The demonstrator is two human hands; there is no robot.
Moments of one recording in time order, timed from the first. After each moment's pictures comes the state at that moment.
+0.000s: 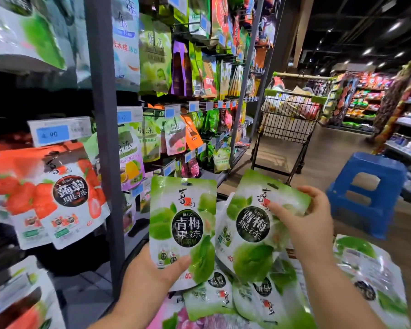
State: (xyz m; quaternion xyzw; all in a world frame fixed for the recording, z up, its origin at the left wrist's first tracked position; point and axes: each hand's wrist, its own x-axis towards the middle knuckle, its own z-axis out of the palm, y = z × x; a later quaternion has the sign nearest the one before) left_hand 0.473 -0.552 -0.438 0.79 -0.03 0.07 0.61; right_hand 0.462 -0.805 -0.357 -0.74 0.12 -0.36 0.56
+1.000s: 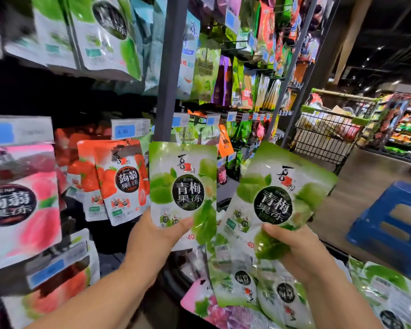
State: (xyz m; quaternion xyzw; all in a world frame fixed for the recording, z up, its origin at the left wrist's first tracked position) left_hand 0.465 -0.503 -0.395 0.68 0.00 0.16 0.72; right_hand 0.462 -0.759 -0.356 -0.67 -0.03 -0.01 0.75
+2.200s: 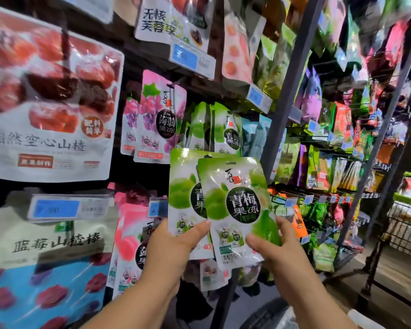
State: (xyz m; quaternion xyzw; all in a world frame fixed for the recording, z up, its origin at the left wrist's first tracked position) left_hand 0.398 -0.371 -0.281 0.54 0.01 0.31 0.78; right_hand 0.475 -0.560 -0.263 -0.69 -0.24 0.00 0.69
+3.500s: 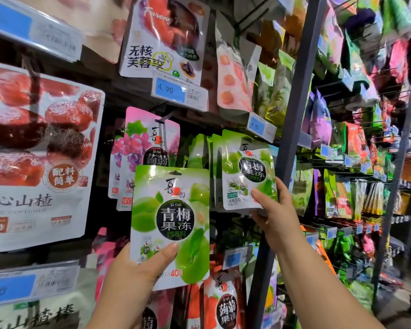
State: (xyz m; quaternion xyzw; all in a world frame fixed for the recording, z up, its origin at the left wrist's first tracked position) left_hand 0.427 -0.312 -0.248 0.62 0.08 0.40 0.67; right_hand 0.614 -0.489 -0.159 -0.56 -0.26 -0.07 0.78
